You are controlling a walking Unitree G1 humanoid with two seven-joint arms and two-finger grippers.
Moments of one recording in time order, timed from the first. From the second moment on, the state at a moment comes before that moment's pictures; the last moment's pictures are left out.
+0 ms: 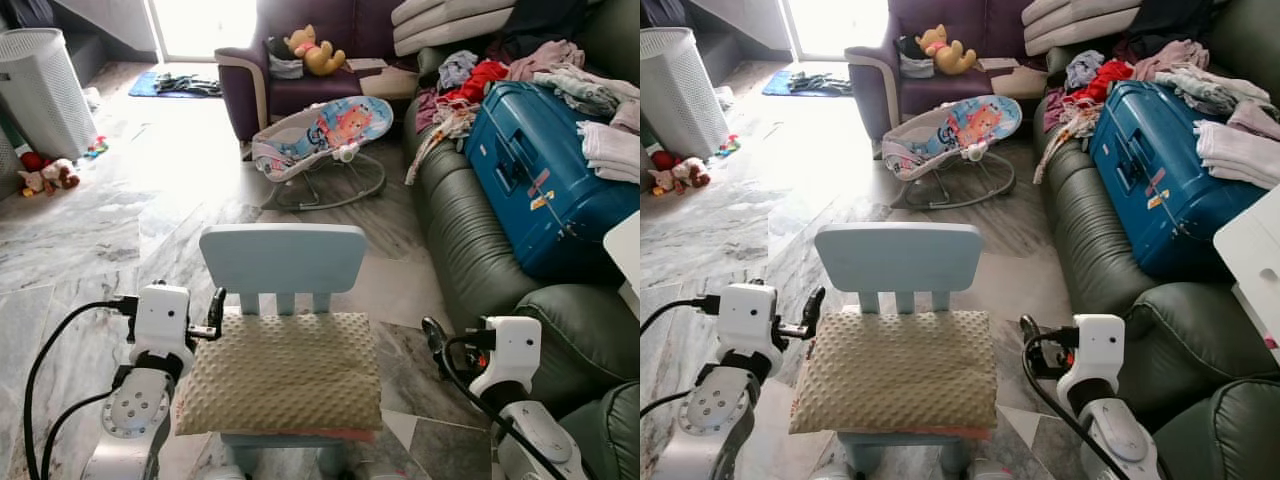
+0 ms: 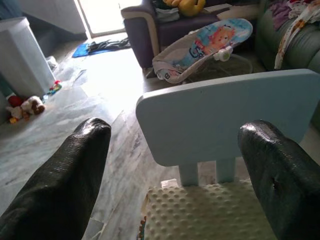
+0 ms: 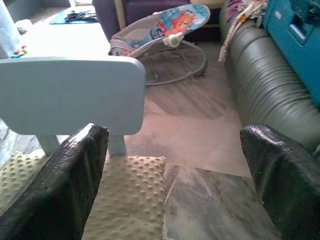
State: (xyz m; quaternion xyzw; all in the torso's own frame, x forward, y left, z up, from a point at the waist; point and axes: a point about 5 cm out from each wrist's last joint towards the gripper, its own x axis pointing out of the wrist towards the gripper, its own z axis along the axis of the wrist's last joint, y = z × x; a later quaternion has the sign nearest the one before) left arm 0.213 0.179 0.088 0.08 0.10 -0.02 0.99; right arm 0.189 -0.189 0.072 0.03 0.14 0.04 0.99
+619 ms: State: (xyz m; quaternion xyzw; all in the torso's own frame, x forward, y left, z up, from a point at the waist) left arm 0.218 0.179 0.089 0.09 0.09 0.00 0.99; right arm 0.193 -0.188 0.075 0.03 0.13 0.05 0.99
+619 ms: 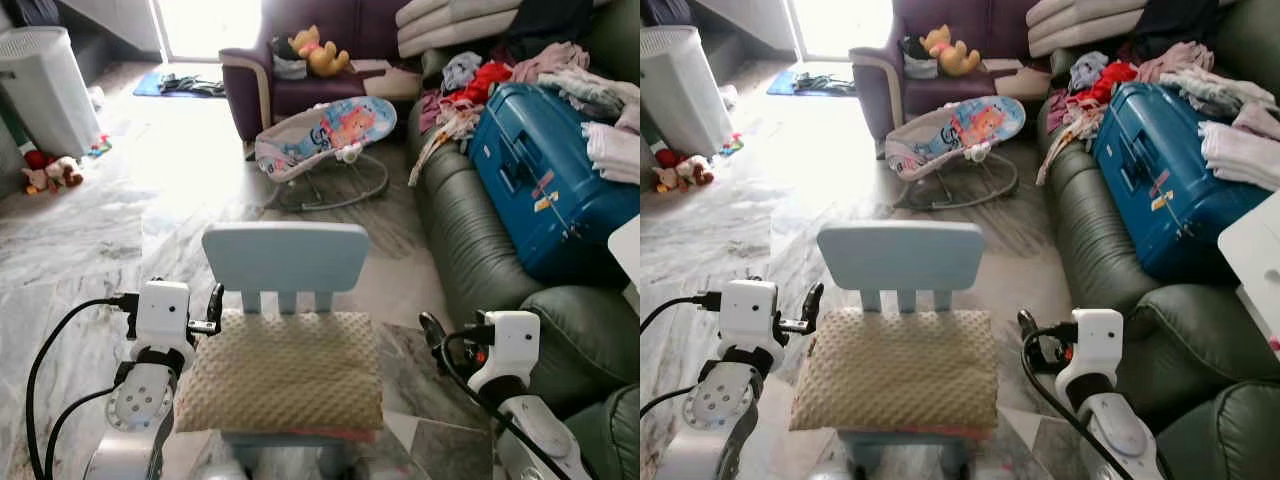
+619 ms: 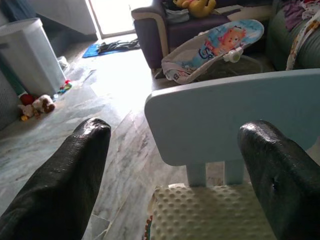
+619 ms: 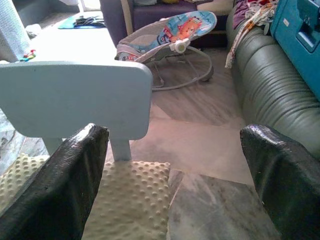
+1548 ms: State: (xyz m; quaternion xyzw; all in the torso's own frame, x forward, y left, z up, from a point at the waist) left arm 0.219 0.185 0.092 0.12 0.08 0.04 0.99; right arm 0.201 -0.188 0.079 0.03 0.12 0.06 0.99
